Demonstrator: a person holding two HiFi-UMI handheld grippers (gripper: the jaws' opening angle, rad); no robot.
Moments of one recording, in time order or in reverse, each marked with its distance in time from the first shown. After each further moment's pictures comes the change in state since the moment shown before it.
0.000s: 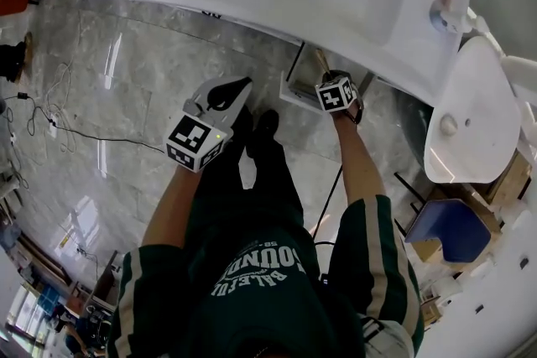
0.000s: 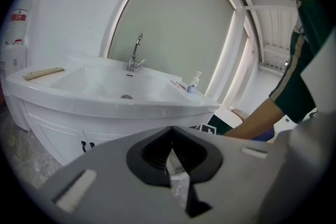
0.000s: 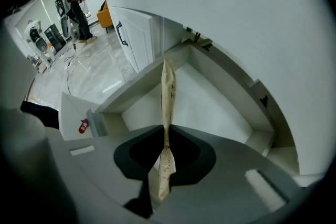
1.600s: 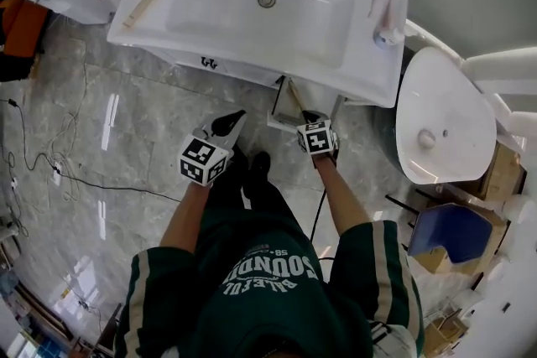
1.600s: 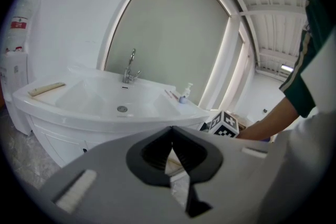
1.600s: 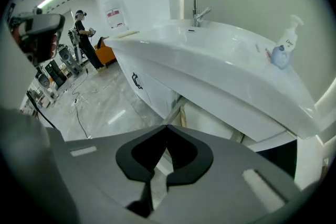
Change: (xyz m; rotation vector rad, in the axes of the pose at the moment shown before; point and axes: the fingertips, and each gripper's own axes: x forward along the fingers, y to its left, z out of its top) left arm -0.048 -0.040 0.039 -0.001 -0.047 -0.019; right arm -0.175 0.046 0.044 0.192 -0.251 0.031
